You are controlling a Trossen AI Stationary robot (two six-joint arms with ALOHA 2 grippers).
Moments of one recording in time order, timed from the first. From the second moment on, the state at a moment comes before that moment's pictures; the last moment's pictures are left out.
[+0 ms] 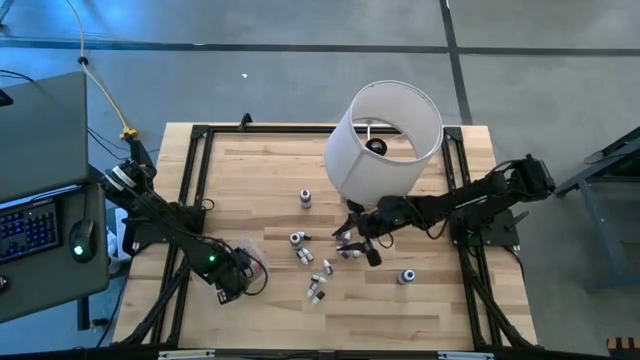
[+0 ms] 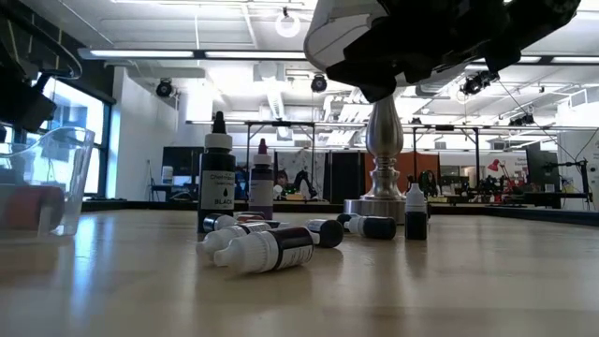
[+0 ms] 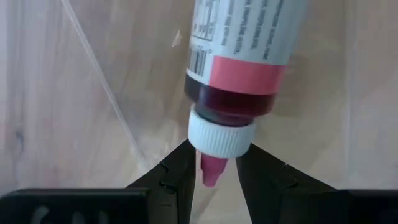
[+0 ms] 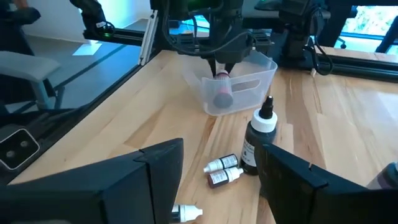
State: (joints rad) left arm -0.73 1.49 0.77 -0.81 0.07 -1.12; right arm 0.12 1.49 0.66 0.54 -0.18 -0.05
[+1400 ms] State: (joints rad) left arm -0.32 1.63 1.17 -1.58 0.69 -0.58; right arm 0.12 1.49 0.66 0.54 -0.24 -0.02
